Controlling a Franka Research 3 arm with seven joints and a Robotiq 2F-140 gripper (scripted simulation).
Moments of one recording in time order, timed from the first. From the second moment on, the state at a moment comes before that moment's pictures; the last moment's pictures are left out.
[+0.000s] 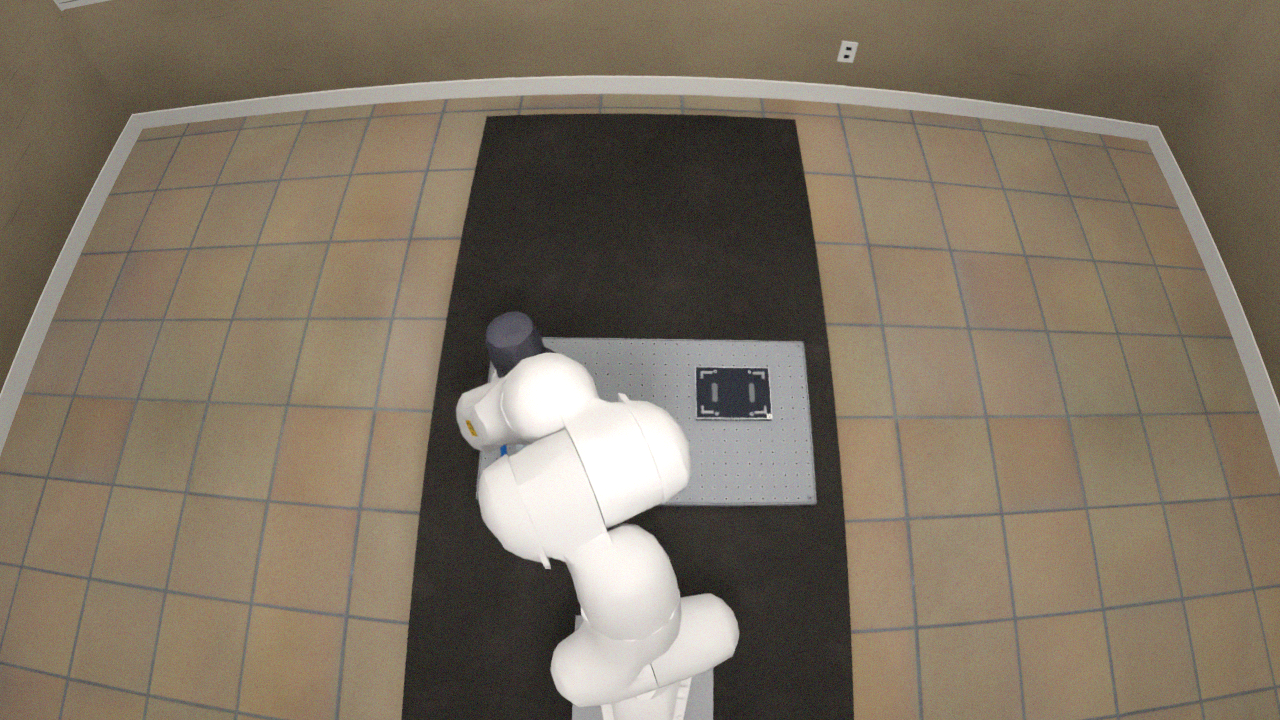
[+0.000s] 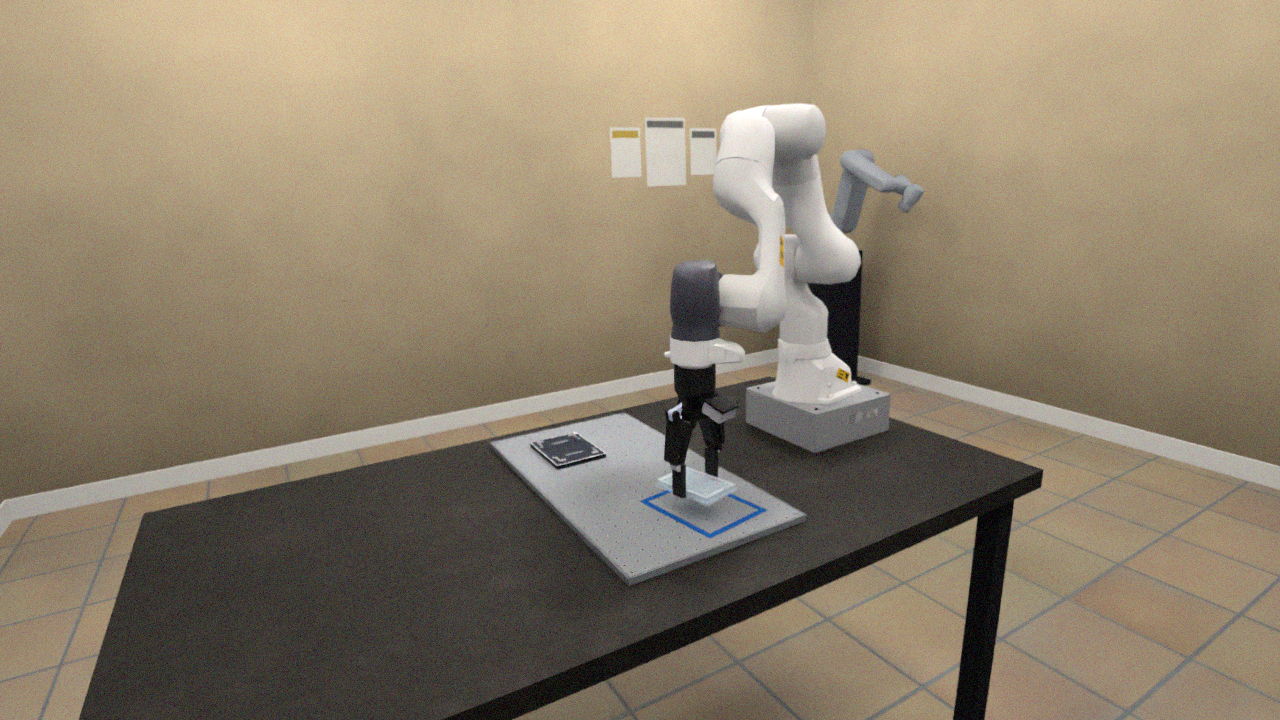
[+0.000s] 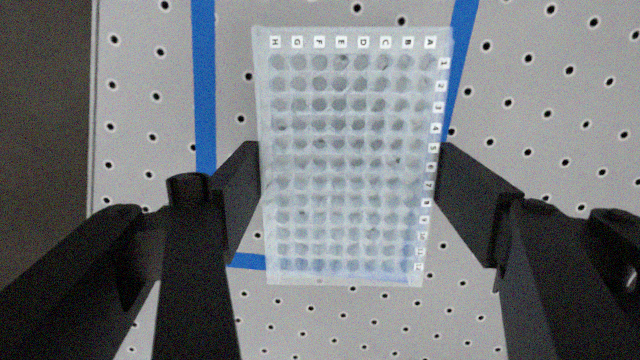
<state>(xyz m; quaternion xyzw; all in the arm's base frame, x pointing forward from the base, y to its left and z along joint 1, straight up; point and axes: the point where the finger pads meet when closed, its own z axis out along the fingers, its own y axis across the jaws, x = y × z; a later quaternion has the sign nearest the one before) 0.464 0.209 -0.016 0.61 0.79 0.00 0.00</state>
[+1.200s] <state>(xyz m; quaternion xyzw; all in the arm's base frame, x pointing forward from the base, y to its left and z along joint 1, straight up) 0.462 0.208 0.006 0.61 0.79 0.00 0.00</state>
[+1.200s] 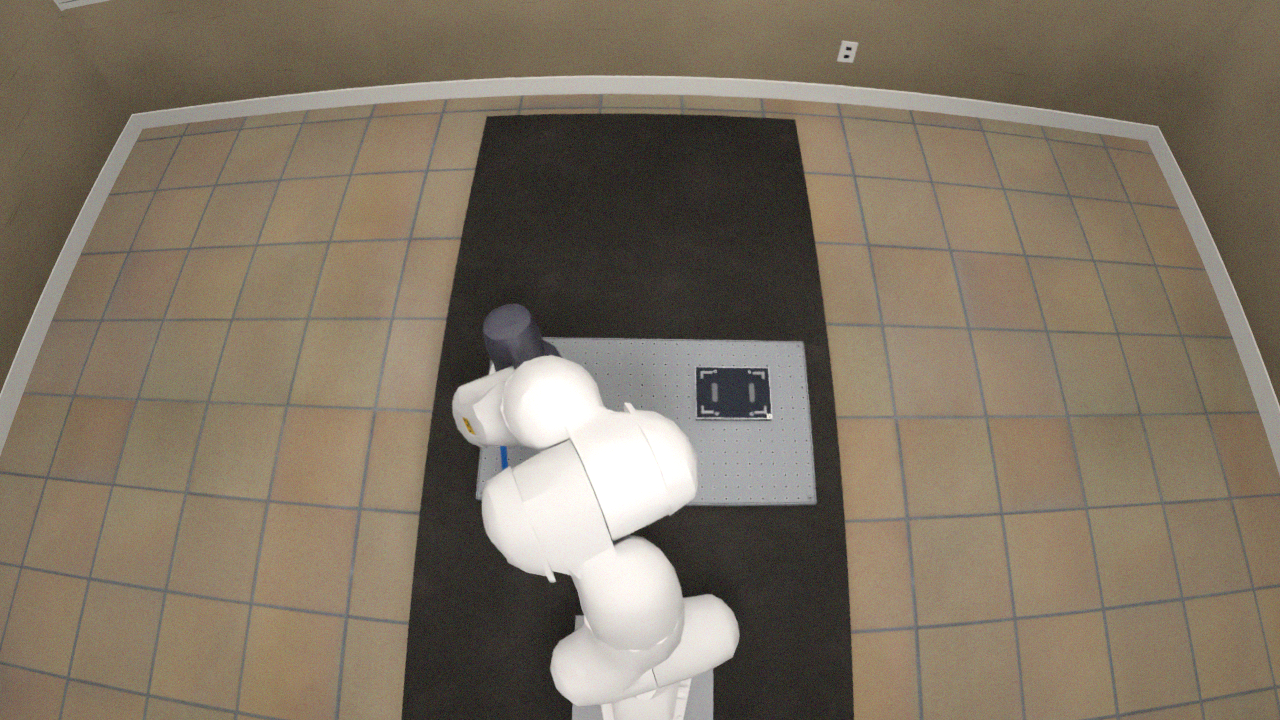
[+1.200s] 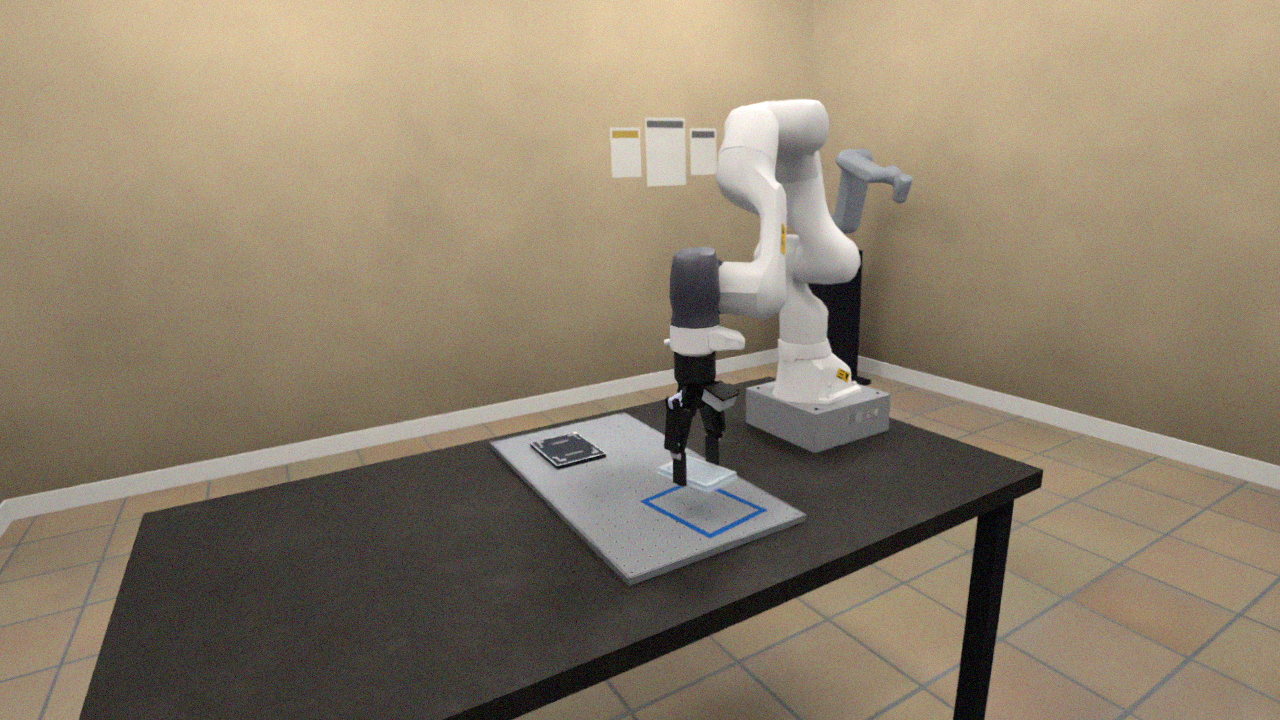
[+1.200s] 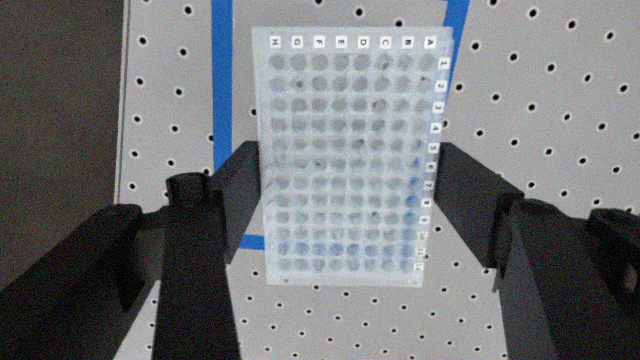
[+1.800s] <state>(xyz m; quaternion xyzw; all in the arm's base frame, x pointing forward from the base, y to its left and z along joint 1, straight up) 0.467 0.181 0.007 0.68 0.73 0.00 0.00</state>
